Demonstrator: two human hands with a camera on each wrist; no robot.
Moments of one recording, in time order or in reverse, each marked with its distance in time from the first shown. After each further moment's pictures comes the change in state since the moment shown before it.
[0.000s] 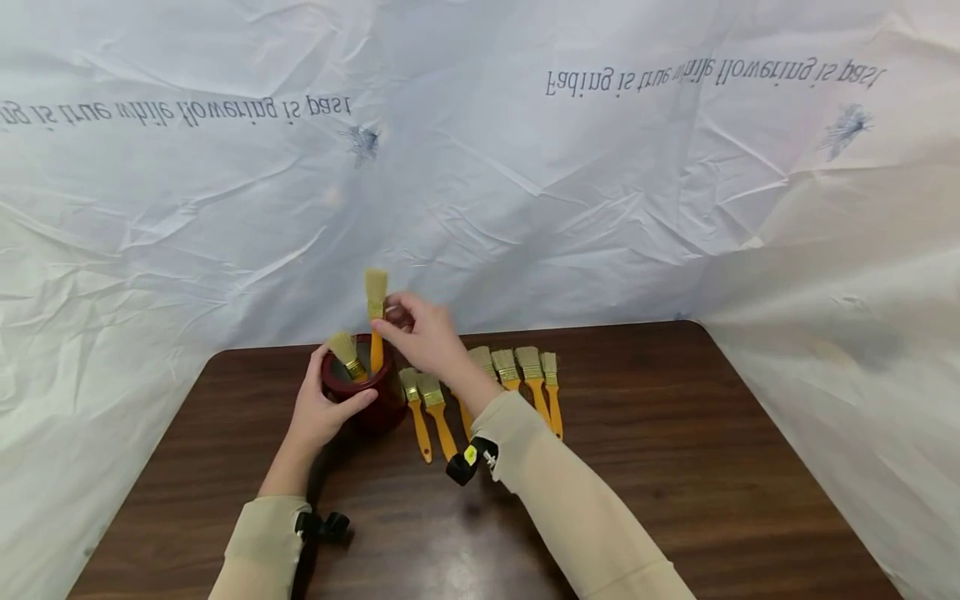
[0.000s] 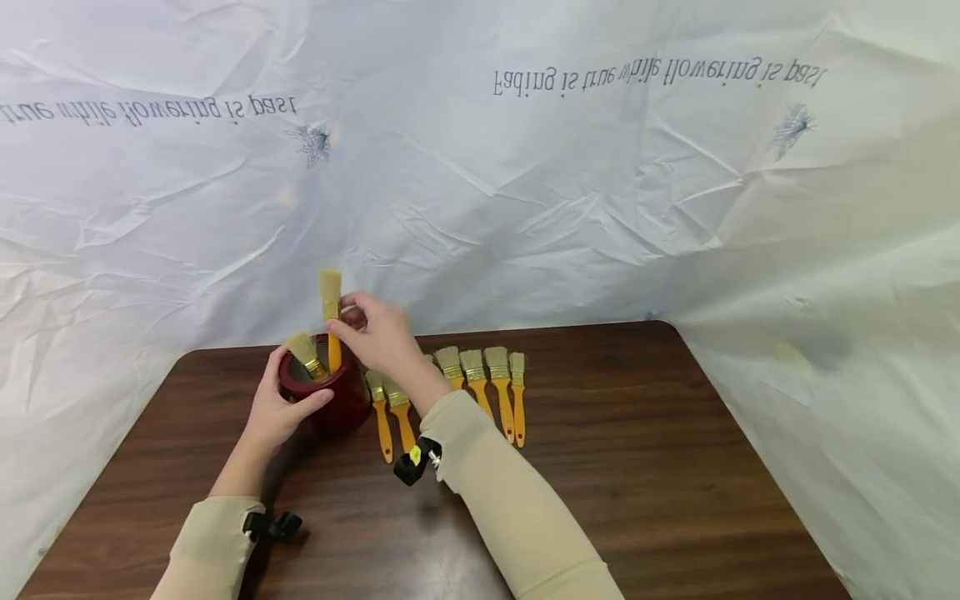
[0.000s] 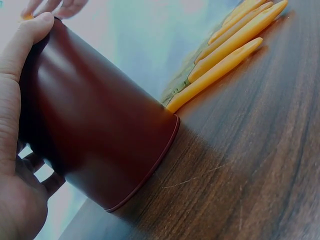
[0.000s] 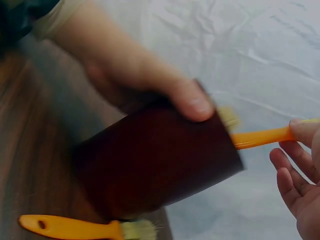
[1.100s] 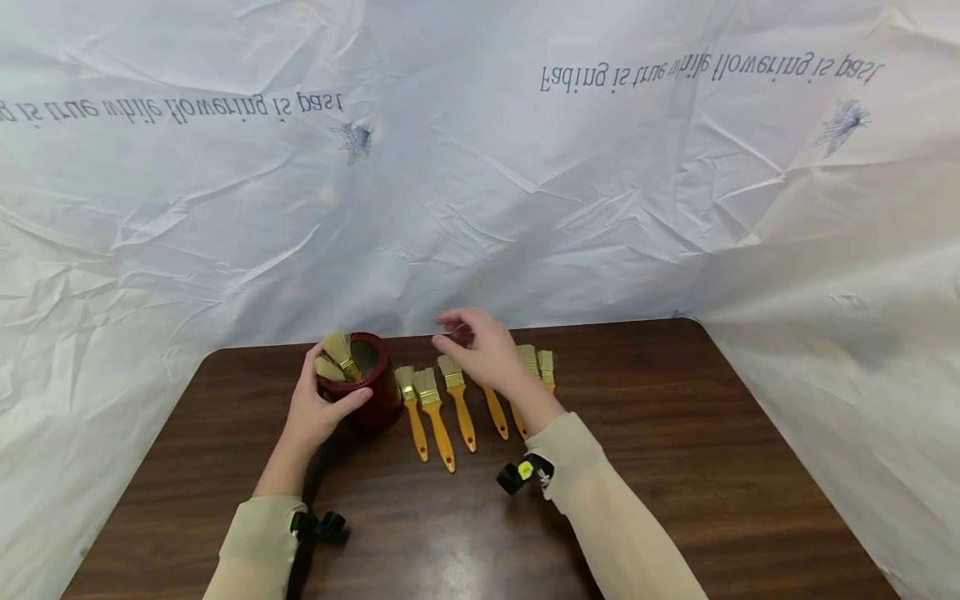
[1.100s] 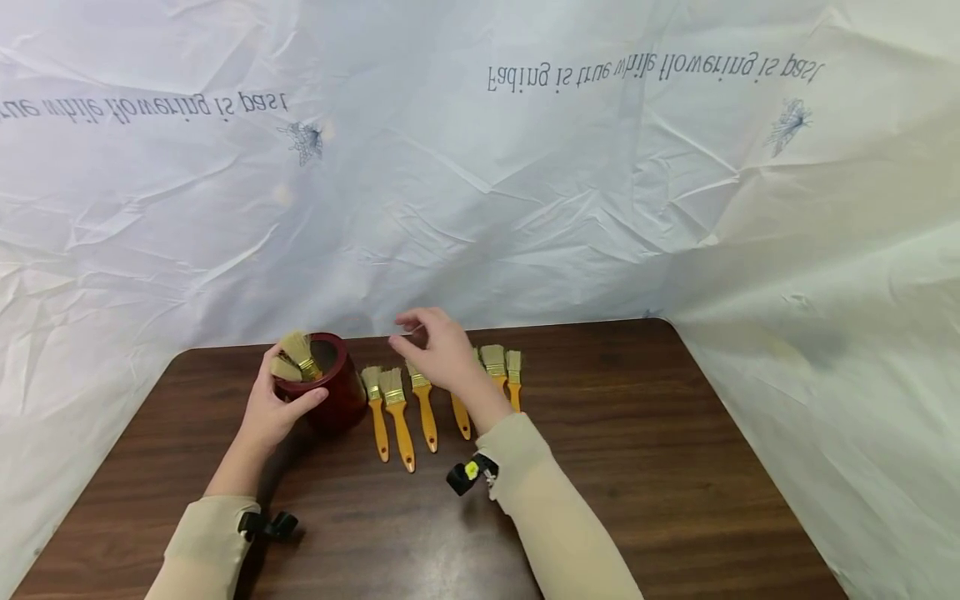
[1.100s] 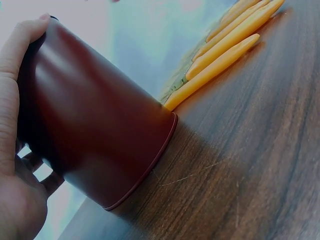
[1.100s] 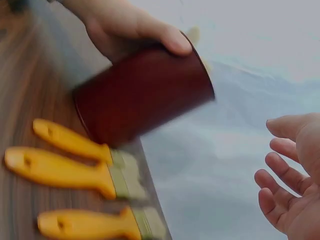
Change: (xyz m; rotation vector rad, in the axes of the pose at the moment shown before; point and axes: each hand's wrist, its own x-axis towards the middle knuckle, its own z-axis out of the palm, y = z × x) left_hand -0.001 0.004 0.001 0.015 -0.010 -0.049; right_hand -0.051 0.044 -0.061 -0.138 -0.010 0.042
